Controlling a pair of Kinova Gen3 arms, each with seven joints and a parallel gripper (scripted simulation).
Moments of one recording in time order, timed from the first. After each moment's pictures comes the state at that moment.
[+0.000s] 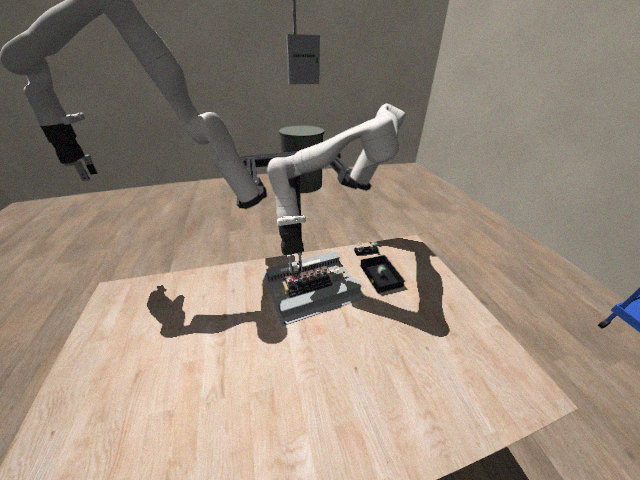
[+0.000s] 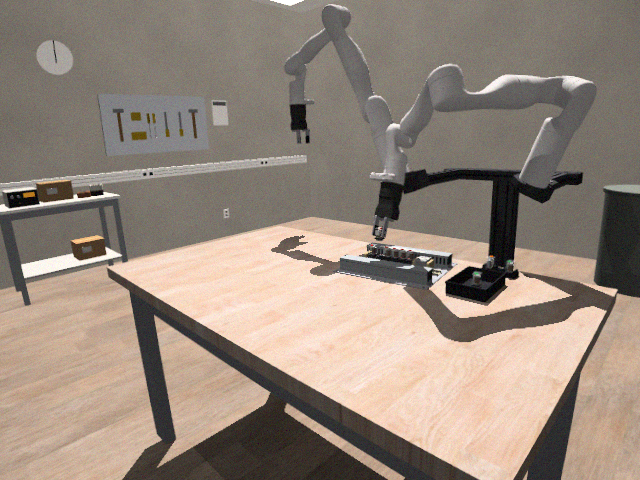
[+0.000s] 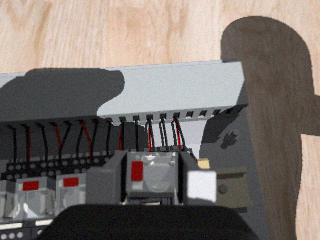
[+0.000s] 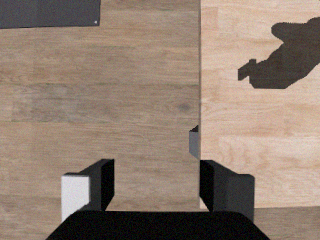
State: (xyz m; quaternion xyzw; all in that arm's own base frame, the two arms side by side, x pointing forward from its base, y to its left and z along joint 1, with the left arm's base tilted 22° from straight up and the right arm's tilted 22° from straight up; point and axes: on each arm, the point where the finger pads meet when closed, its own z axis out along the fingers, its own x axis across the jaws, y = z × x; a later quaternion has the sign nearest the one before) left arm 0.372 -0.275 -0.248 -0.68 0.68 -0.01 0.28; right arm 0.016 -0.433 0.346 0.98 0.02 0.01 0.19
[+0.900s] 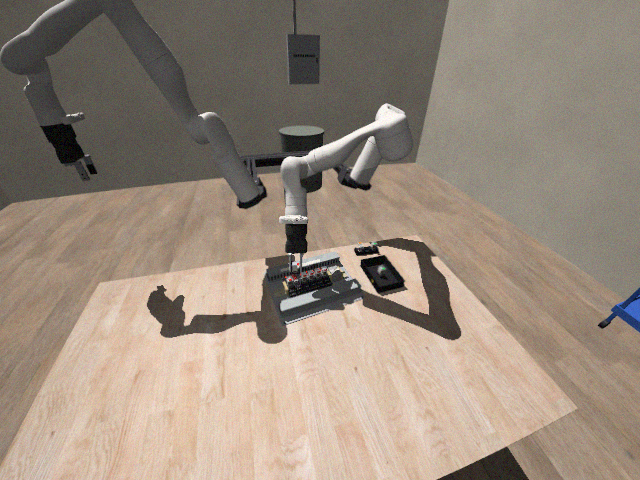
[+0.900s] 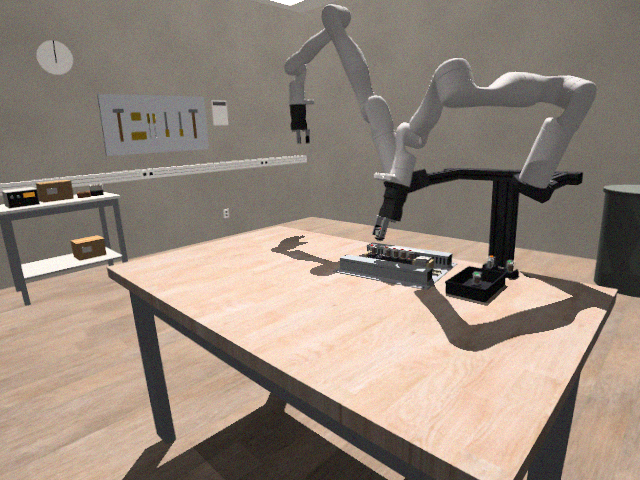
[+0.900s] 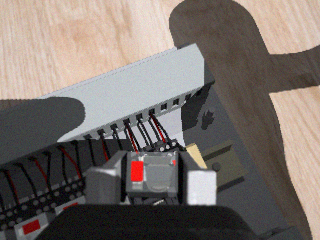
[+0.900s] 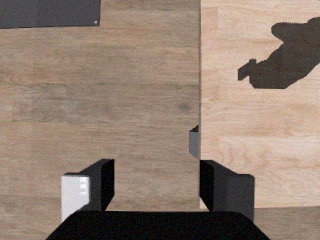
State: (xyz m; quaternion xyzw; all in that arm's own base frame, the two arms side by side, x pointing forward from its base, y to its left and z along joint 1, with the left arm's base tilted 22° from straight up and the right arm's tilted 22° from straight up) left arm 0.372 -0.275 -0.248 -0.57 0.79 0.00 0.24; right arm 0.016 -0.433 0.346 0.98 0.02 0.01 0.19
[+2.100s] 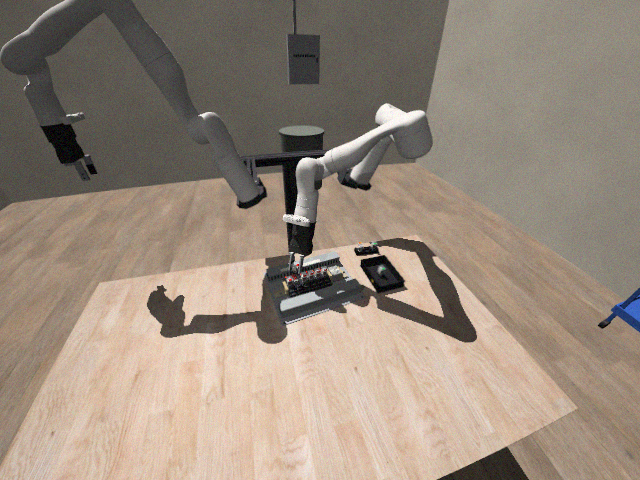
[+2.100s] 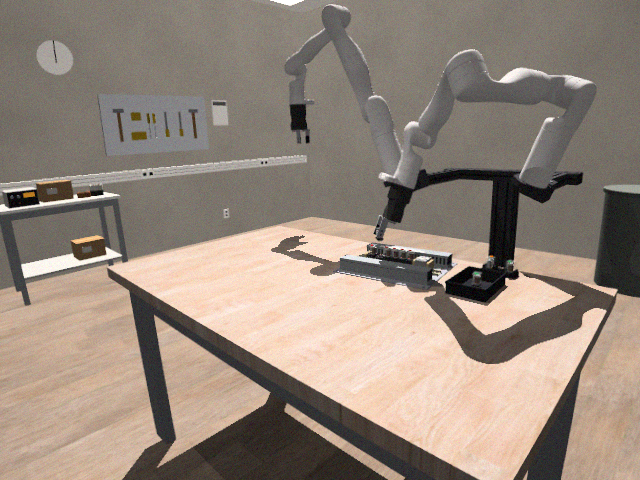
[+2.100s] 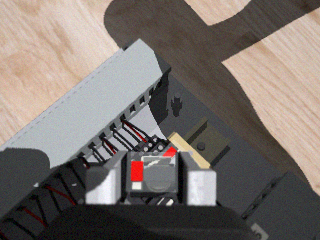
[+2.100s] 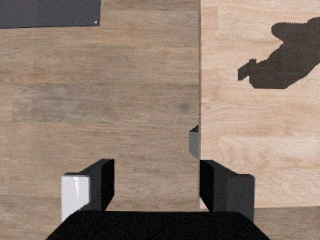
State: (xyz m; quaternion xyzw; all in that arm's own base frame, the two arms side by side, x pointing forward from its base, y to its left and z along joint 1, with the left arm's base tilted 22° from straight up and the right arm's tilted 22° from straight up) left arm 0.372 -0.275 -0.248 -0.42 0.89 0.00 0.18; right arm 0.016 -0.433 0.346 0.98 0.02 0.01 0.19
